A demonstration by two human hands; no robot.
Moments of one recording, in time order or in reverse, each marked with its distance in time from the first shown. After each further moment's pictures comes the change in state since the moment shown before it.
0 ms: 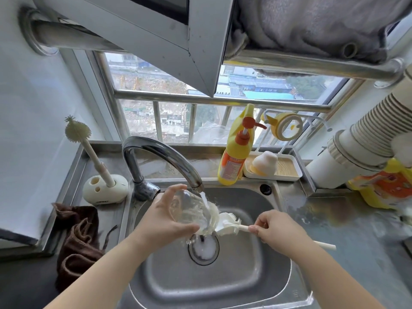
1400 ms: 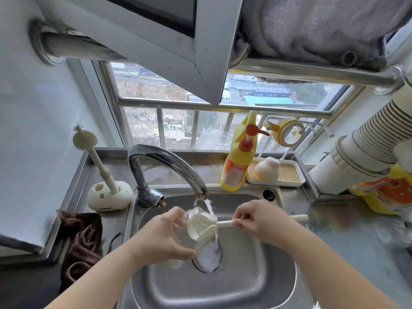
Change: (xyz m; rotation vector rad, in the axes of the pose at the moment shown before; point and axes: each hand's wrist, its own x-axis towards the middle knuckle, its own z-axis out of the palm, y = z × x) left_hand -0.007 -0.003 -0.015 0.344 -0.225 -0.006; right_hand -0.001 -0.053 -0.029 -0.089 -0.024 -0.367
